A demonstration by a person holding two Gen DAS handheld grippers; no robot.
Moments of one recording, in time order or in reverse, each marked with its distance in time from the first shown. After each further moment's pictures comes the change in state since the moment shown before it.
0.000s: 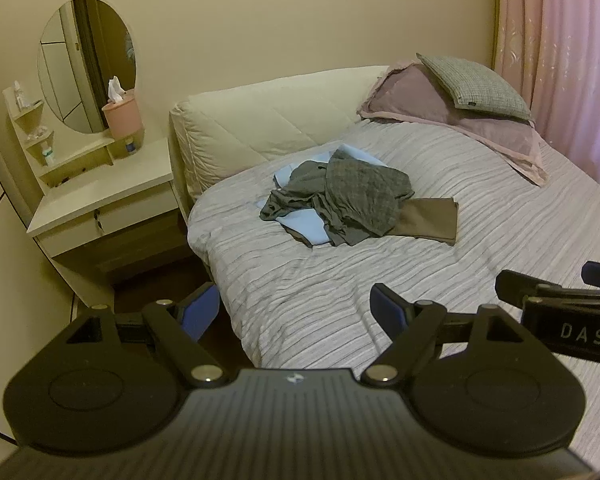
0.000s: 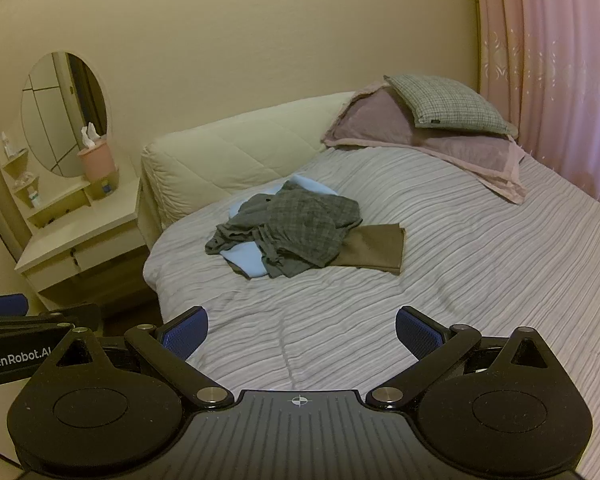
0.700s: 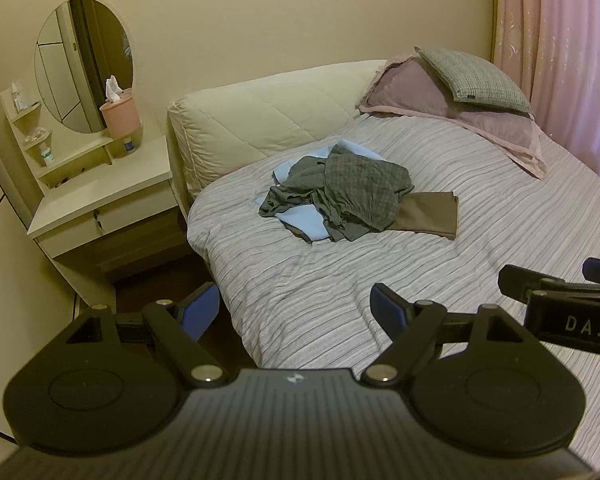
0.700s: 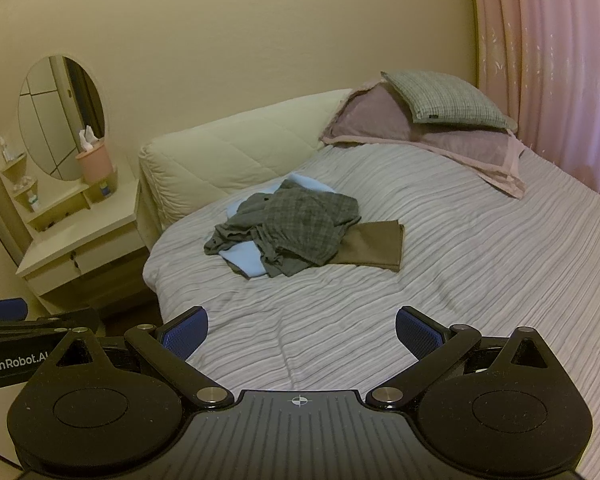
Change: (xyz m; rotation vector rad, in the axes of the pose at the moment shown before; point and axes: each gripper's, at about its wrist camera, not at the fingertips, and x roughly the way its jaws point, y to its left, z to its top) left arm 0.004 -0.004 -0.008 0.011 0.006 0.005; right arm 0.001 -0.011 -0.002 0.019 0.004 0.014
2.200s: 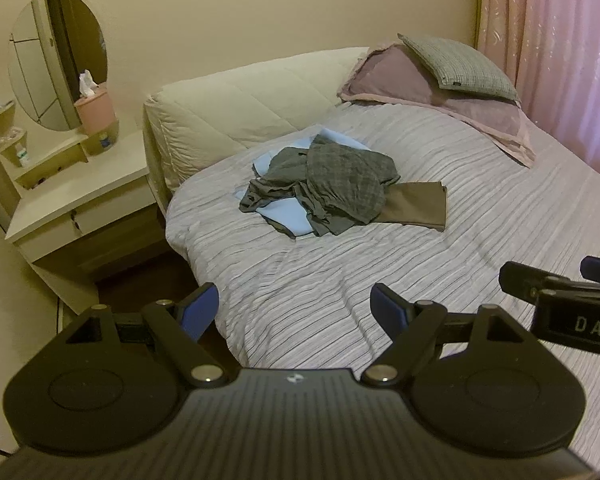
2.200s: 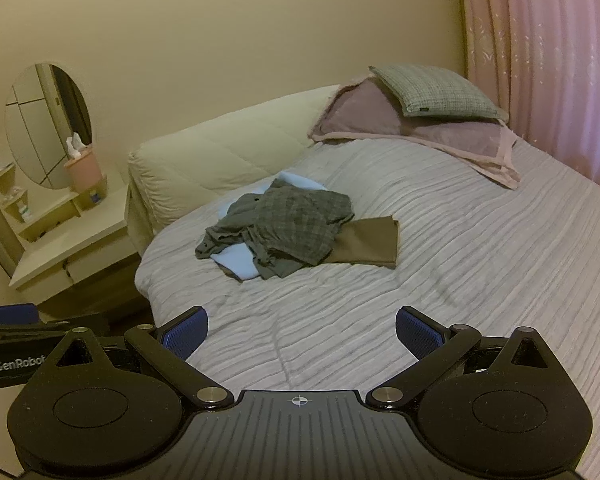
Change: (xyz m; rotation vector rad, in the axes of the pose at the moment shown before) left arm 0.037 0.004 0.018 0.036 0.051 -0.073; right arm 0.020 -0.003 0.005 0.046 0.004 -0.021
